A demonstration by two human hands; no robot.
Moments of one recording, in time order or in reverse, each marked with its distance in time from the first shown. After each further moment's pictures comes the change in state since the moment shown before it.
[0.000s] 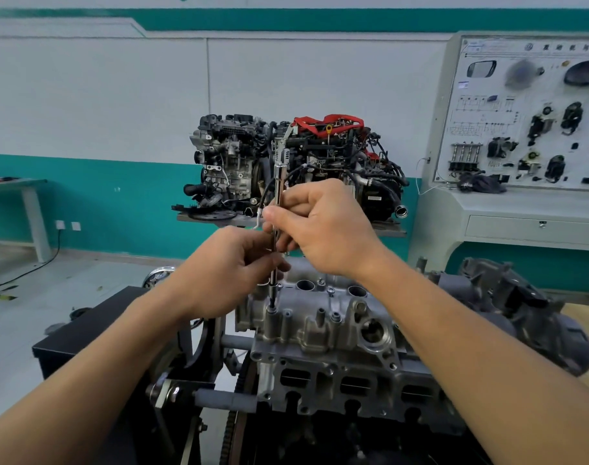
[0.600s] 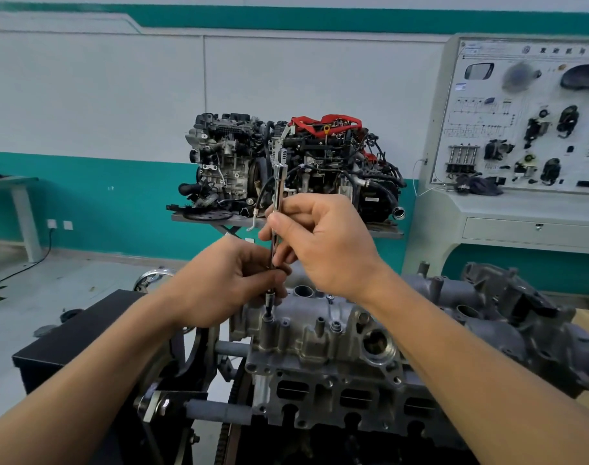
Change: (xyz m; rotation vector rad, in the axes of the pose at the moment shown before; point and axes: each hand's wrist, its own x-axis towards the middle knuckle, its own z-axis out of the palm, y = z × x) left_hand 0.008 -0.016 0.003 -0.119 -0.098 -0.055; right_hand -0.007 0.014 0.006 0.137 -0.001 -0.018
